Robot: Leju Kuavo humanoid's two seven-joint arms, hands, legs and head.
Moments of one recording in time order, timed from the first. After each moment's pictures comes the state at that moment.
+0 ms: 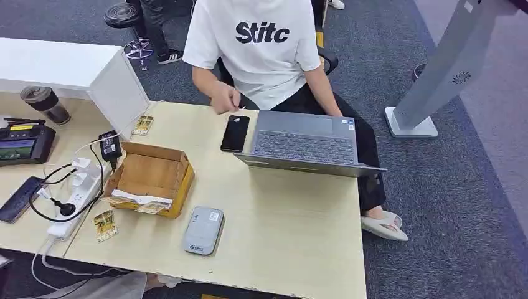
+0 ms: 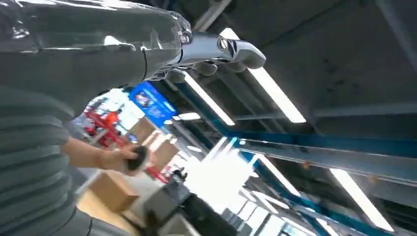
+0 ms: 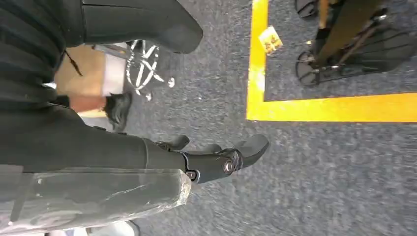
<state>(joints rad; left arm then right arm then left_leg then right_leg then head) 0.24 -0.09 0.62 -2.15 -0.92 0.60 -0.38 -0.07 0.09 -1.40 -0.40 1.42 0.42 -0.06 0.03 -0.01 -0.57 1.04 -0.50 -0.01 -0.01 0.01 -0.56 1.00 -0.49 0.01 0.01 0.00</state>
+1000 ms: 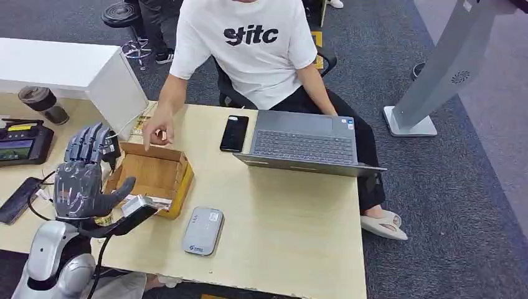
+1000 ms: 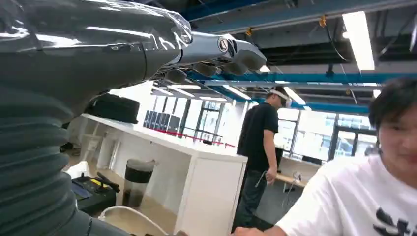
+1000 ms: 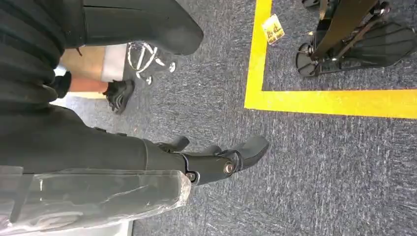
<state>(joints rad) 0.01 0.30 -0.08 -1.82 -1.17 0.36 -0.01 -0.08 0.04 -1.34 -0.34 1.46 0.42 -0.06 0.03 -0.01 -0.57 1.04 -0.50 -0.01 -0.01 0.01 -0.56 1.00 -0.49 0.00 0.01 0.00</state>
